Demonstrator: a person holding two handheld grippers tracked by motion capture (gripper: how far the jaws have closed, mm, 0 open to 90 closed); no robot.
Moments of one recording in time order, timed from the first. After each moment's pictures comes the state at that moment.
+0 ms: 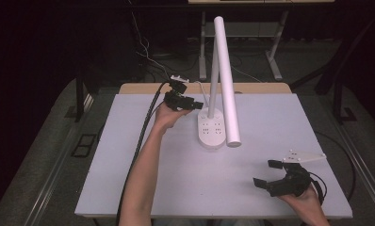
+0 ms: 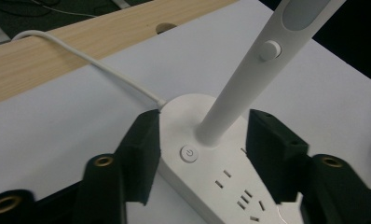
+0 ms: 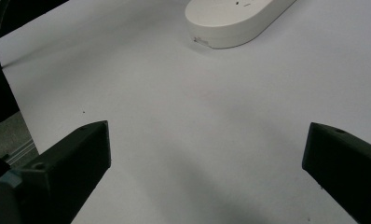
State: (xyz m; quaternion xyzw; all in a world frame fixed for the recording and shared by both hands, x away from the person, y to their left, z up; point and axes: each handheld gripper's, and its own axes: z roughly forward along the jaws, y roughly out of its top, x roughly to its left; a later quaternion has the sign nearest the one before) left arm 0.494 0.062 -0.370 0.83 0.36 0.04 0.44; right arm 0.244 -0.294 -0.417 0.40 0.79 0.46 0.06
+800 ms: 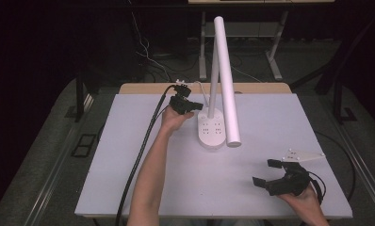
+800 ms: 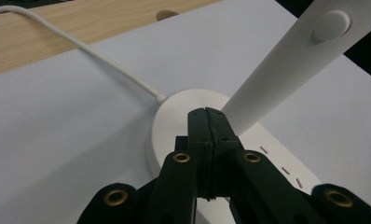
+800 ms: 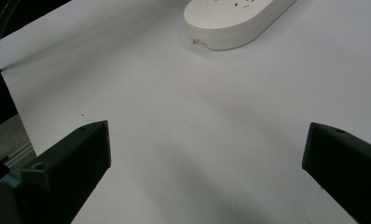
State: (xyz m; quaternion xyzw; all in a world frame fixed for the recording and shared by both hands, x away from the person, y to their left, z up) left arm 0.503 0.048 -0.397 0.81 0.38 0.02 0.43; right arm 0.247 -0.292 -0.417 0.40 0.79 0.46 0.06
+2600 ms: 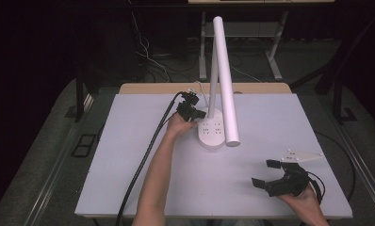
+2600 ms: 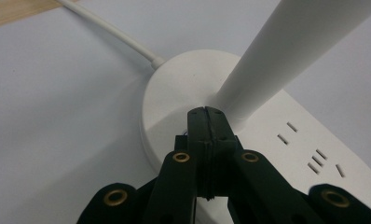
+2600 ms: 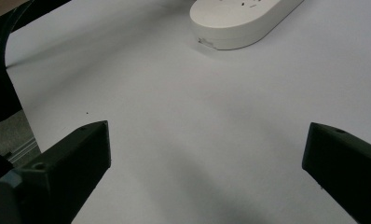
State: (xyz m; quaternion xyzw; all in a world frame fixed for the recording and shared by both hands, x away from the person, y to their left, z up) left arm 0.497 0.025 -0.421 0.84 0.38 0.04 0.38; right arm 0.245 -0.290 -0.417 0.40 0.80 0.46 0.06
